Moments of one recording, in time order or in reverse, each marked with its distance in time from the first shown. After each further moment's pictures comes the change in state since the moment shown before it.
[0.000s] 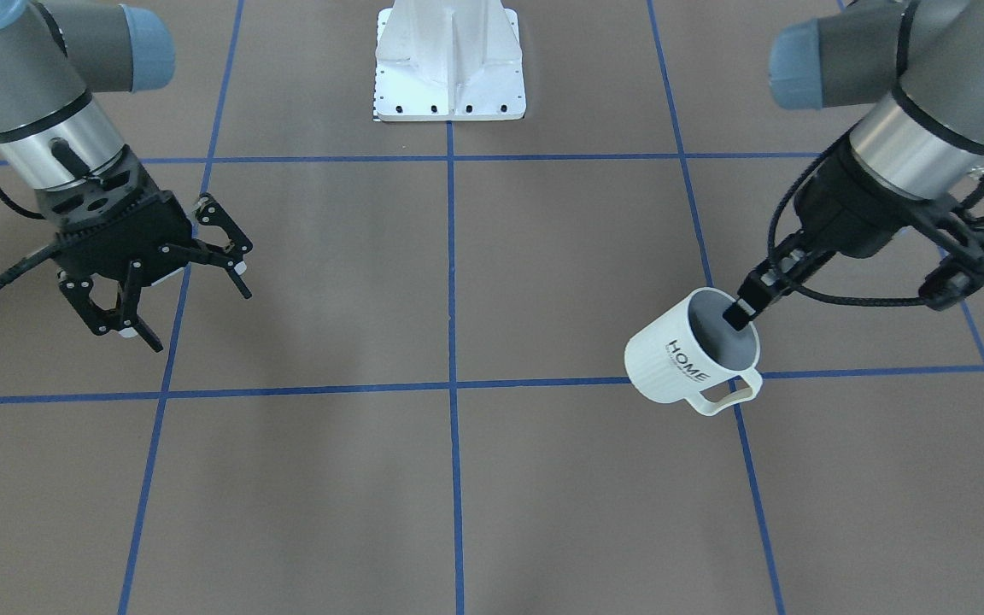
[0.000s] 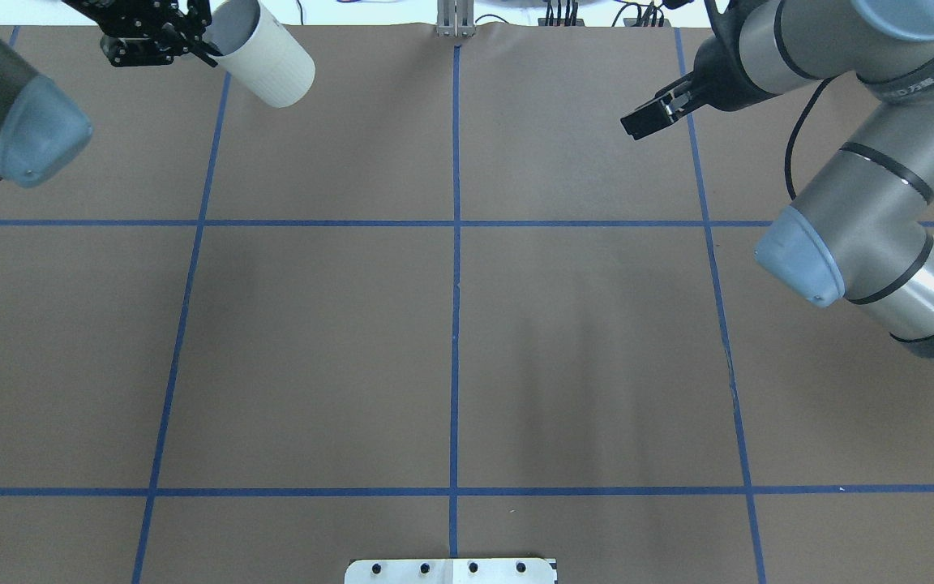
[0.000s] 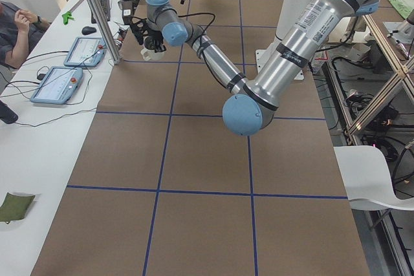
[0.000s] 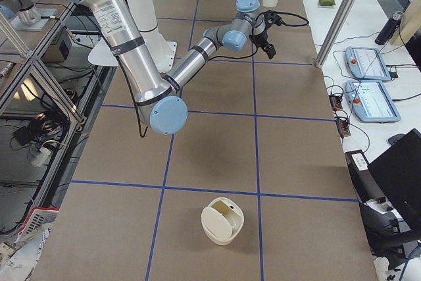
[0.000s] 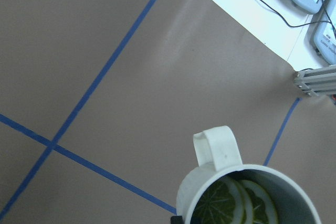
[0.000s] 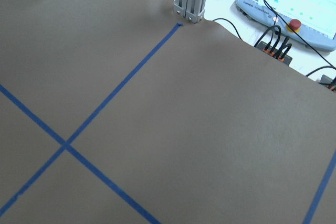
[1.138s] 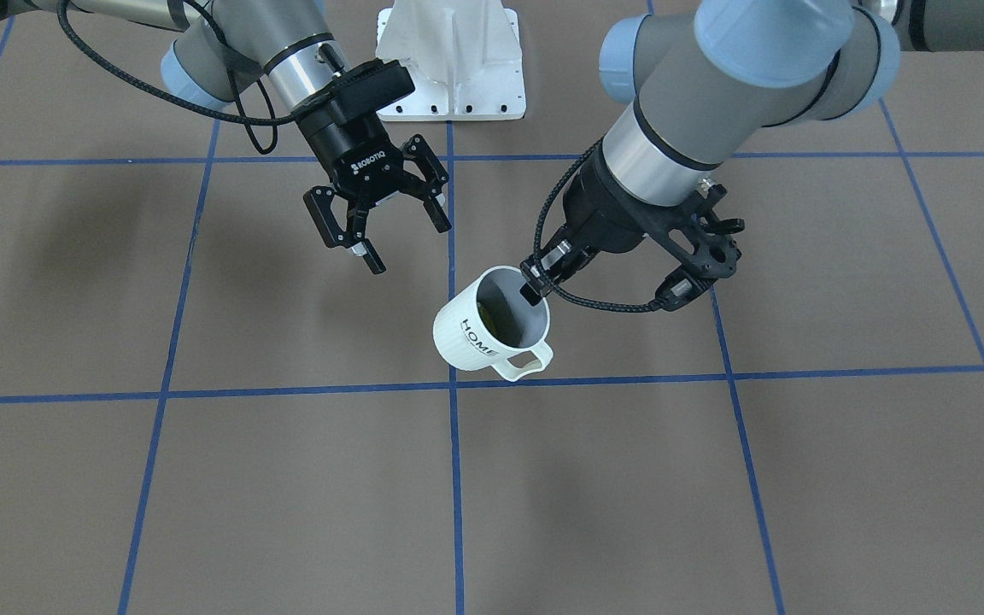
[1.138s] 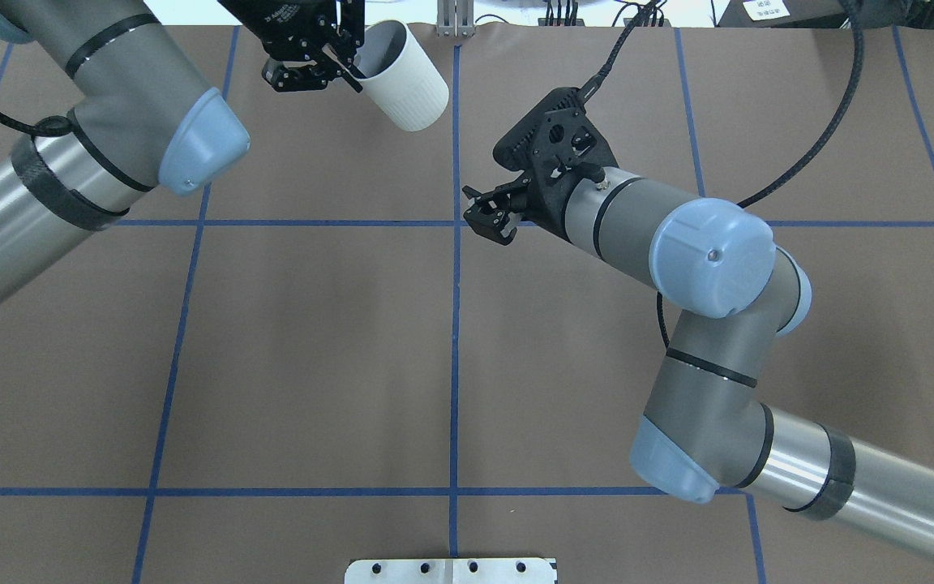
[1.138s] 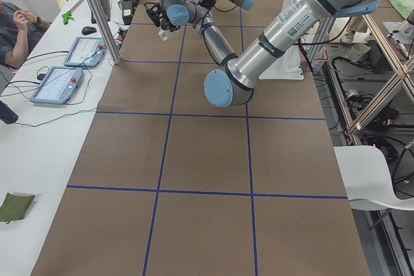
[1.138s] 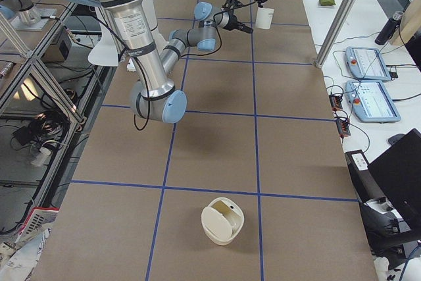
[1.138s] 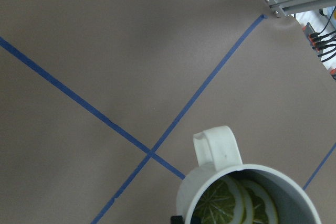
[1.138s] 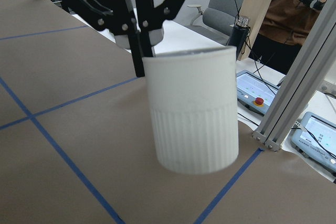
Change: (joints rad) left arm 0.176 -0.198 0.127 -0.007 -0.005 -0.205; right arm -0.431 0.016 -0.025 0.420 -0.677 -0.006
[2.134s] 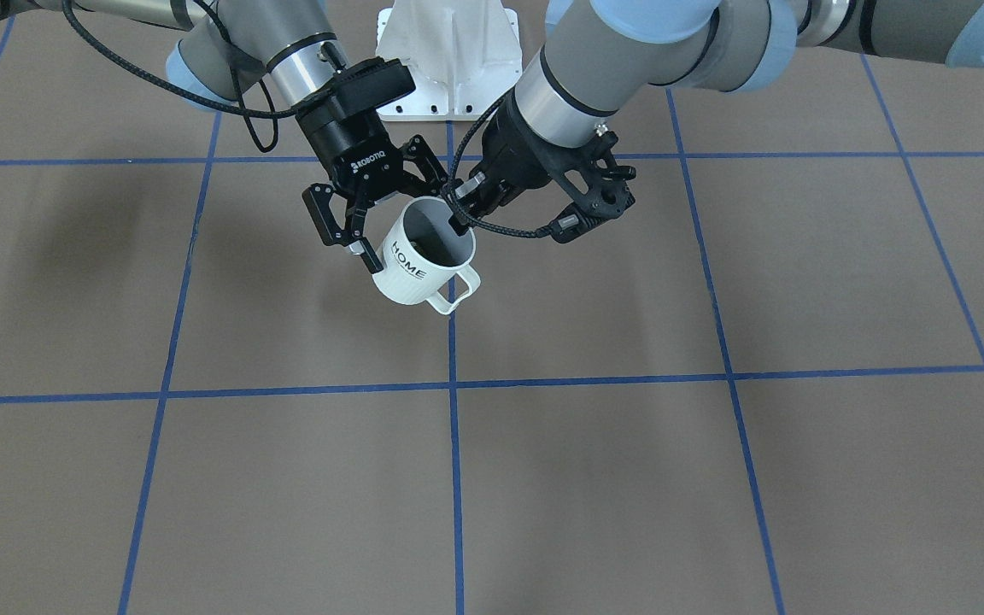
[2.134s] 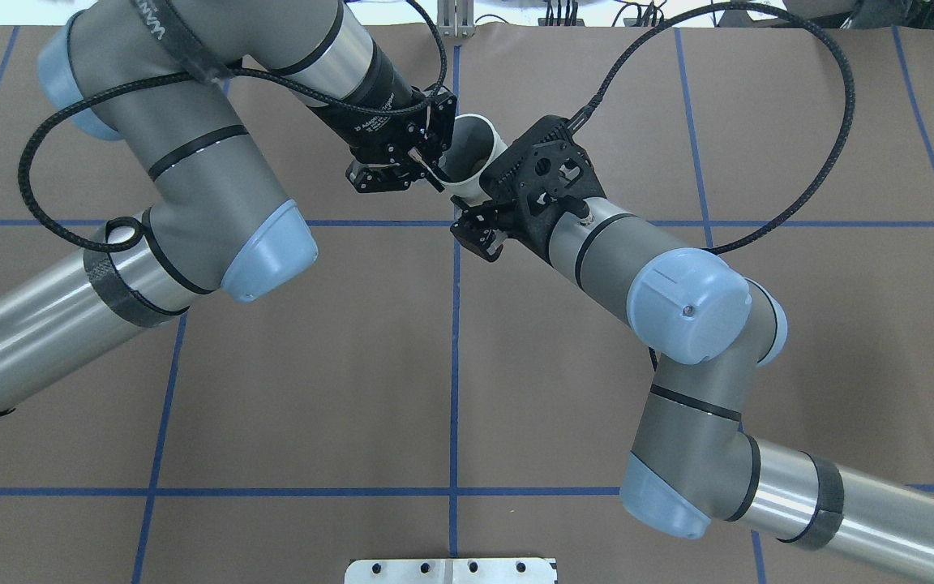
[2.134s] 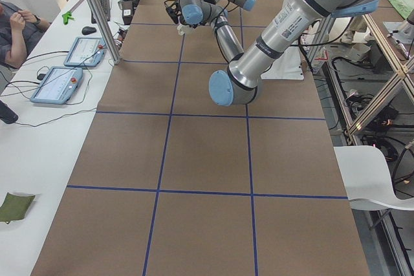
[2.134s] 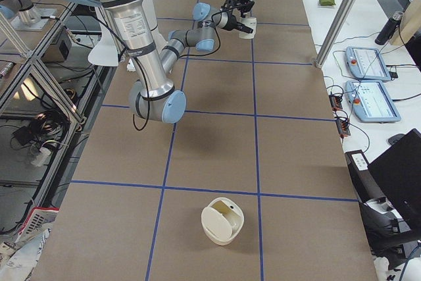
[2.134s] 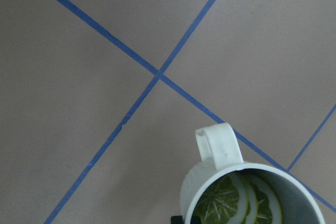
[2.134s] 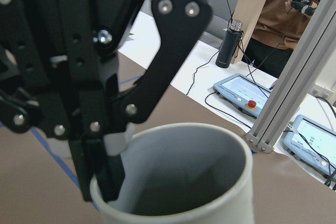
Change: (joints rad) left arm 0.117 0.001 -0.080 -0.003 -0.001 -0.049; right arm -0.009 -0.004 -0.001 0.001 -0.036 -0.005
